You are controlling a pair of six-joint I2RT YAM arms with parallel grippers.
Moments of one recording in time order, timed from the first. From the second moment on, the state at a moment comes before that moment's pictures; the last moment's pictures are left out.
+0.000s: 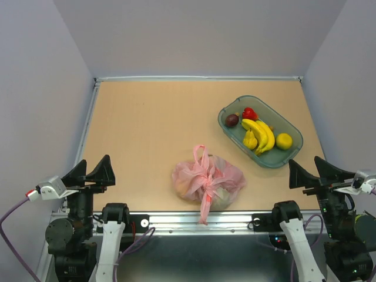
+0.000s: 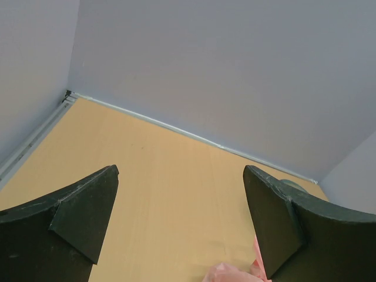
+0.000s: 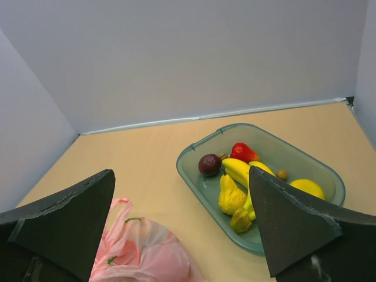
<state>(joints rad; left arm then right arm) -0.03 0.01 0.92 -0.67 -0.10 -0.43 0.15 0.03 0.99 -0.70 -0.01 0.29</state>
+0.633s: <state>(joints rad) -0.03 0.06 0.95 -0.71 -0.06 -0.48 0.15 0.25 0.99 -0.70 0.12 0.27</state>
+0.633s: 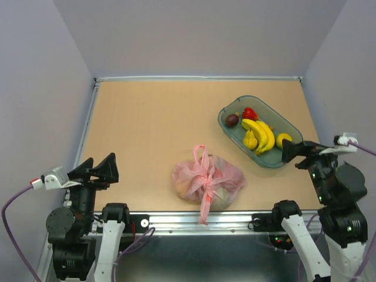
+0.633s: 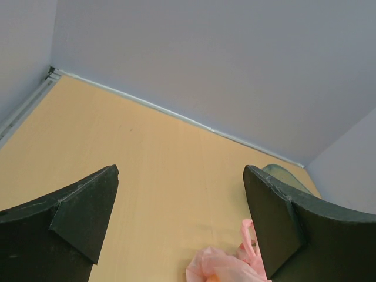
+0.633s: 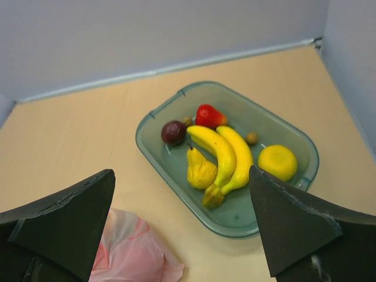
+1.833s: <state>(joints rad) -0.41 0.74 0.69 -0.46 0.26 -0.65 0.70 1.31 1.01 -0.63 -0.27 0.43</state>
